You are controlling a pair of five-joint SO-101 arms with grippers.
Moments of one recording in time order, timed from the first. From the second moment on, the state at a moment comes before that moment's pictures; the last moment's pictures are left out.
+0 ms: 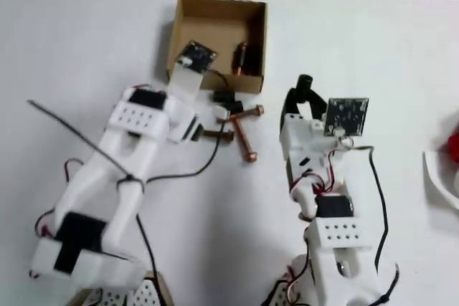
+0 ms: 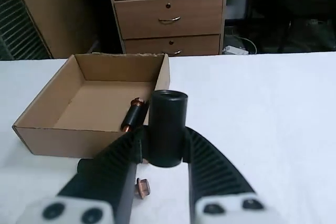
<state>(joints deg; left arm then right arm) 7.8 -1.2 20.1 63.1 -11.3 -6.6 -56.0 79.0 -1.6 -3.2</state>
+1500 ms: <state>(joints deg) 17.9 33.9 -18.1 83.6 -54.9 0.9 -56.1 90.5 -23.4 0.7</state>
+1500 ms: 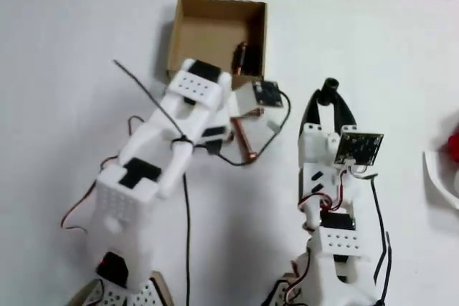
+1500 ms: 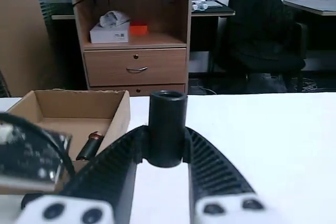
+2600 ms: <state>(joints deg) 18.9 52.0 -42.4 91.2 -57.6 1.3 -56.2 91.3 -23.4 0.7</state>
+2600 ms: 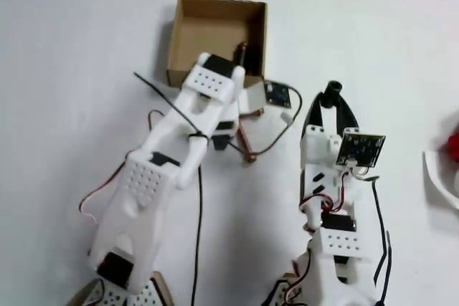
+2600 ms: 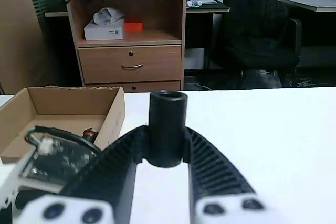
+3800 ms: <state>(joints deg) 11.5 52.4 -65.8 101.1 -29.7 1.5 -56.2 91.3 -23.4 0.7</state>
